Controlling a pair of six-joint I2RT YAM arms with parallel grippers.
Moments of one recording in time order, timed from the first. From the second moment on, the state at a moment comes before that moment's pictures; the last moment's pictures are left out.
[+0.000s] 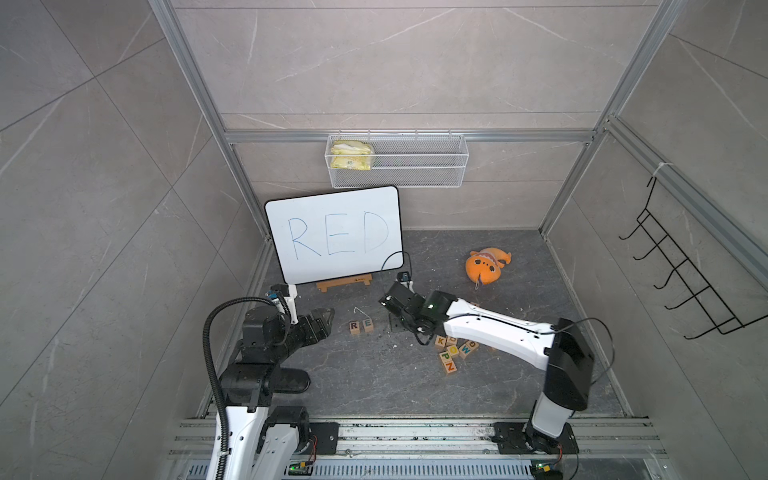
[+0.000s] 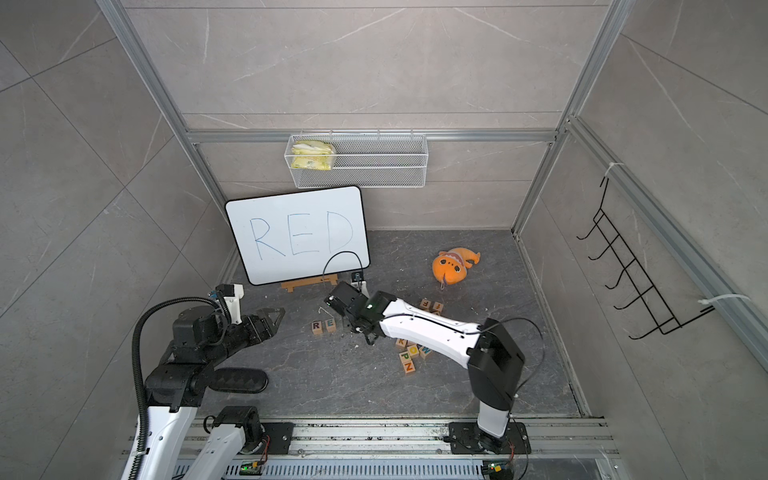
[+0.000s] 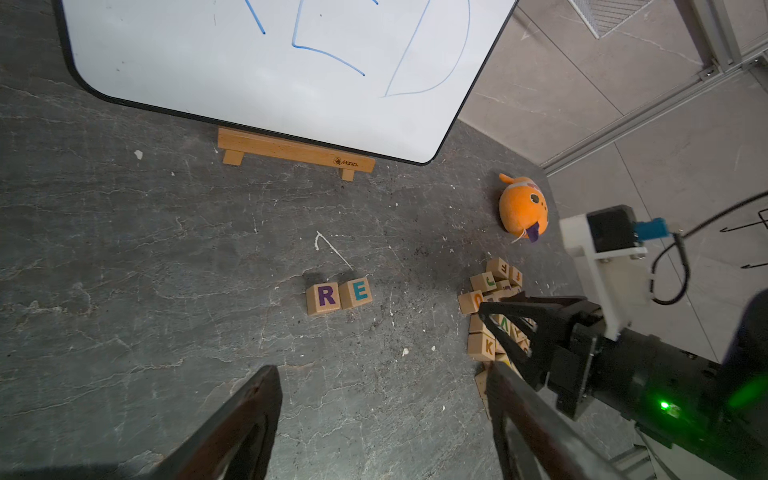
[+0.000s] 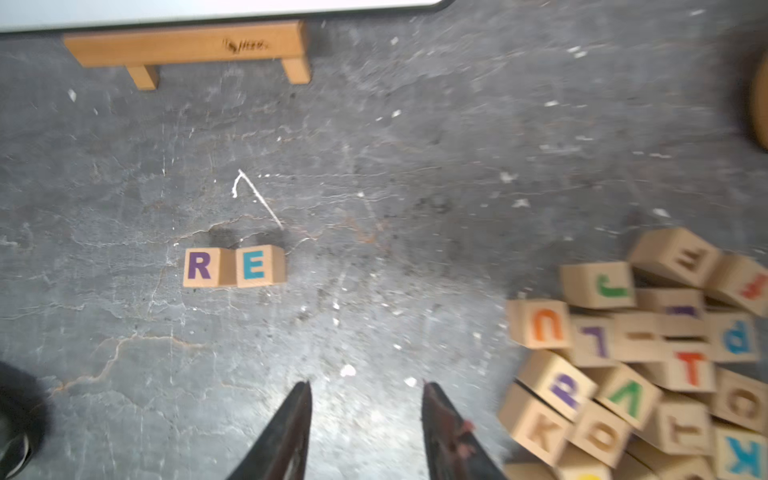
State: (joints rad) left arm -0.06 0.61 0.80 -0.75 0.39 -0.44; right arm 0.99 1.68 1.39 -0.76 0.39 0.73
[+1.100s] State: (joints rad) left arm -0.67 0.78 0.73 -0.70 0.37 -0.41; right arm 0.65 0.97 0.79 -1.07 0.54 1.36
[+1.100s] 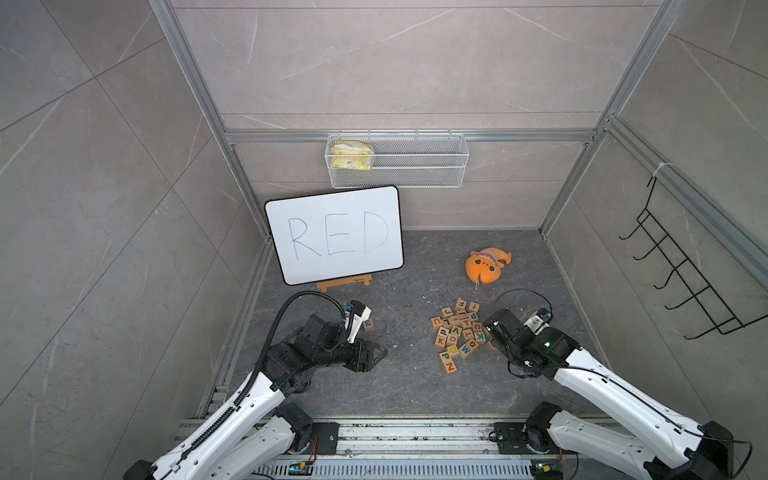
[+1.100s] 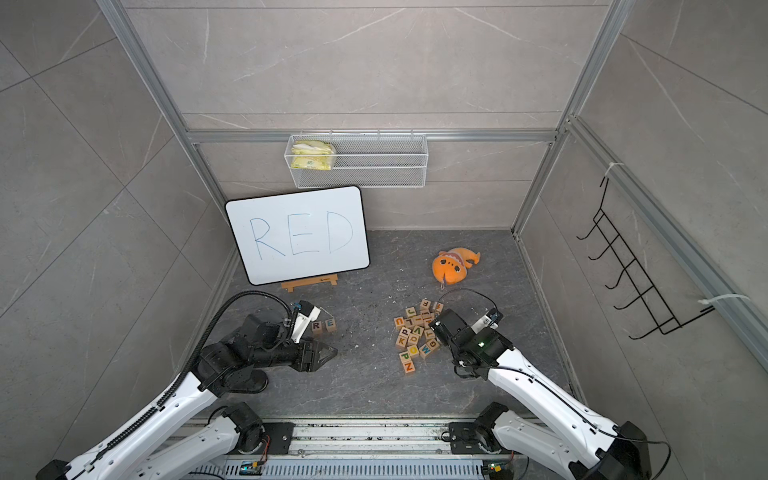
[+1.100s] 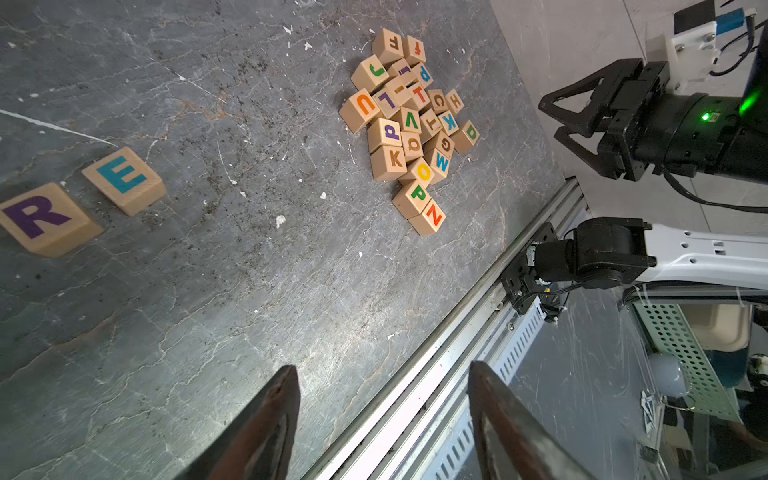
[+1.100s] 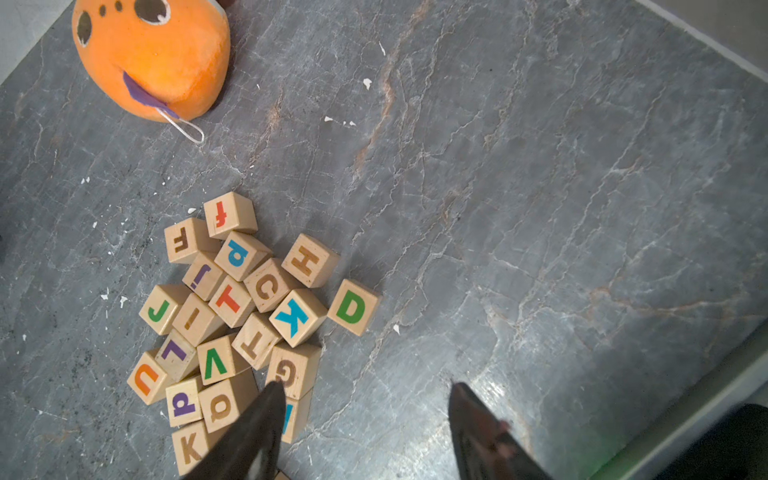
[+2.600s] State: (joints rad) left arm -0.65 0.77 0.74 -0.76 0.24 -0.39; right arm 0.41 1.40 0.67 -0.64 0.27 1.28
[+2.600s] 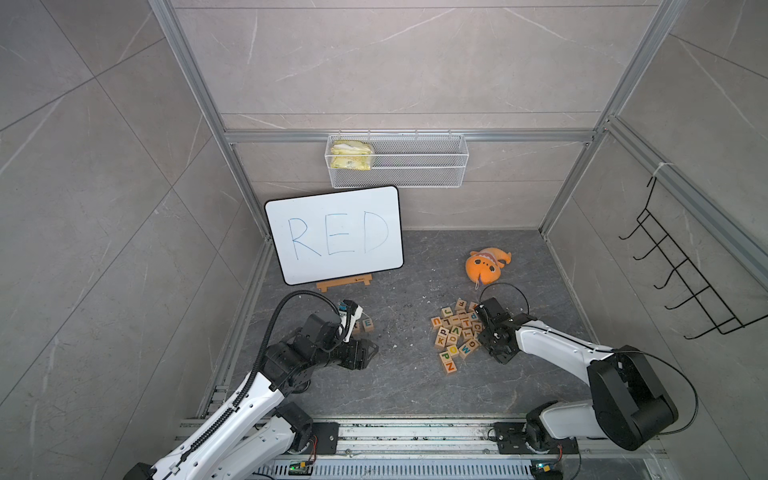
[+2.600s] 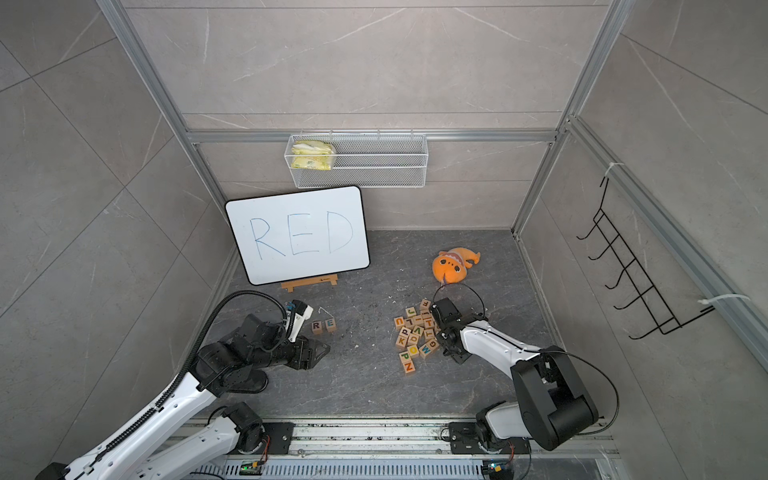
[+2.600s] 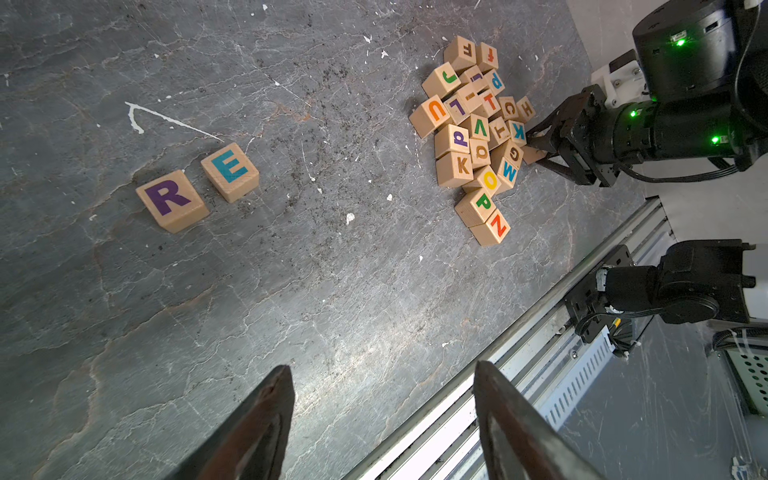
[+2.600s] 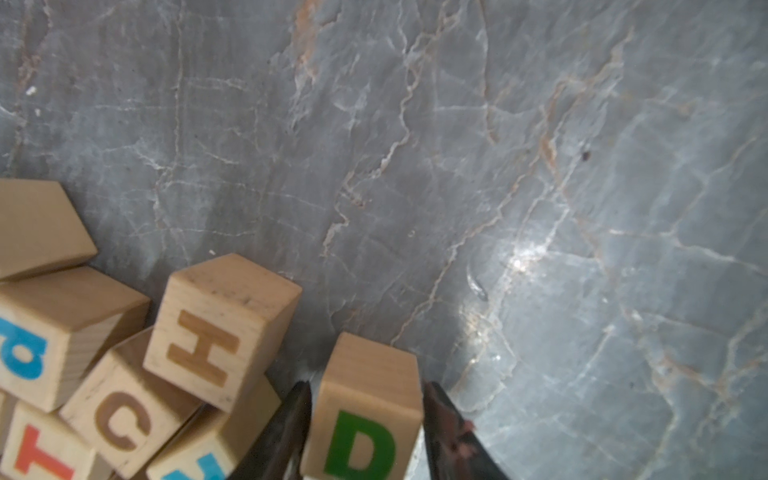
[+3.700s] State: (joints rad) left arm -0.48 0.72 0.75 -0.77 0.24 -0.39; right arm 0.79 1.32 1.05 -0.77 0.36 0.78
